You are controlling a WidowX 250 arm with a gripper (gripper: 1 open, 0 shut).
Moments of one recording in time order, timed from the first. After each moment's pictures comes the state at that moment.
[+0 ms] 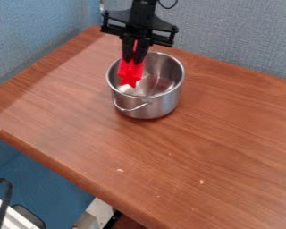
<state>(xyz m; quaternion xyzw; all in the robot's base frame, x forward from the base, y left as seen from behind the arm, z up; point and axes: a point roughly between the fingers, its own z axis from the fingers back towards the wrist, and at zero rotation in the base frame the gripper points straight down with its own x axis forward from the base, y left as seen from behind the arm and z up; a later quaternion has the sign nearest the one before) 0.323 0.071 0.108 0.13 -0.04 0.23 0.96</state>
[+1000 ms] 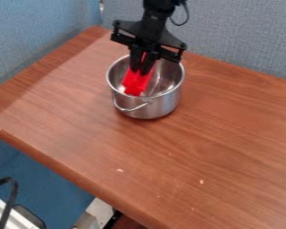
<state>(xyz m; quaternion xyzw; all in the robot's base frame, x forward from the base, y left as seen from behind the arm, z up) 0.317 0.060 0.101 0.15 -0.05 0.16 0.98</state>
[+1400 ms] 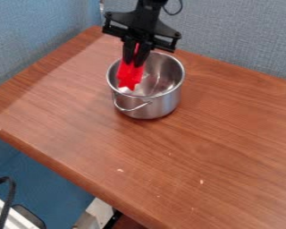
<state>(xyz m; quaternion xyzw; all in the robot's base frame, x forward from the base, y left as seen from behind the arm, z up) 0.316 0.063 0.111 0.16 -0.04 0.22 0.96</state>
